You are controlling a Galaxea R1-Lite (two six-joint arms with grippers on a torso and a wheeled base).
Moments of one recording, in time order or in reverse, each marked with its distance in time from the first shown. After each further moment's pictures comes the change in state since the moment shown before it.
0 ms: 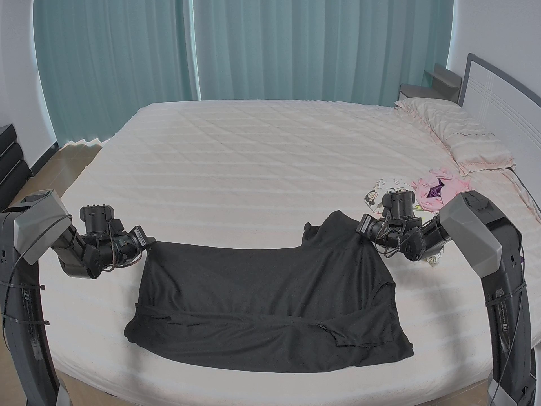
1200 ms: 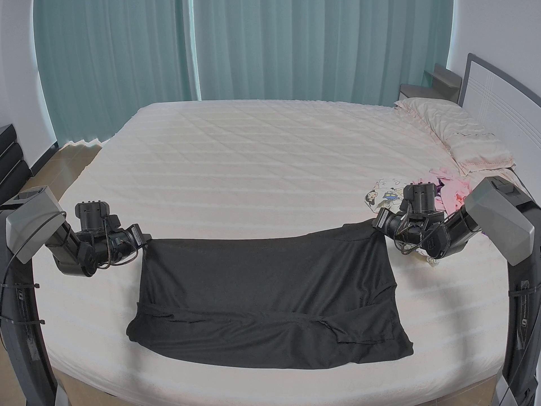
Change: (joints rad) left arm 0.009 -0.046 0.027 0.005 0.015 0.110; right arm -0.037 -0.202 0.267 -0.084 0.025 -0.019
